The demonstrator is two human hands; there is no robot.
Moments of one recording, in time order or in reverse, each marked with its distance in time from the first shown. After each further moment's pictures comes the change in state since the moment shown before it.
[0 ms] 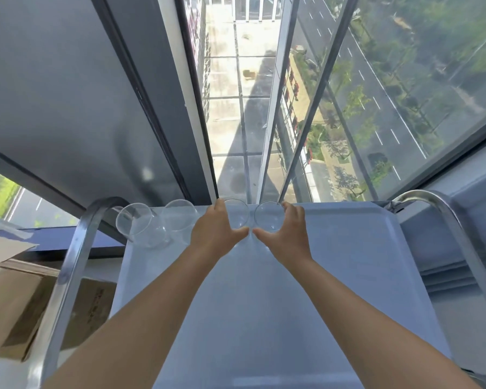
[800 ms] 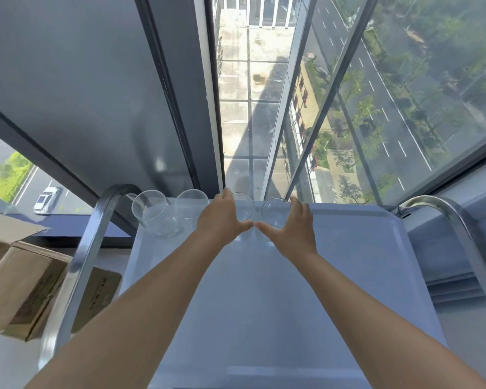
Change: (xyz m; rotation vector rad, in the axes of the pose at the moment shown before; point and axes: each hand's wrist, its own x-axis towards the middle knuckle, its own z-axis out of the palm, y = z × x) left_hand -0.004 -0.008 -0.011 0.068 -0.026 0.041; right_hand -0.009 -0.012 -0.001 -0.156 -0.033 -0.022
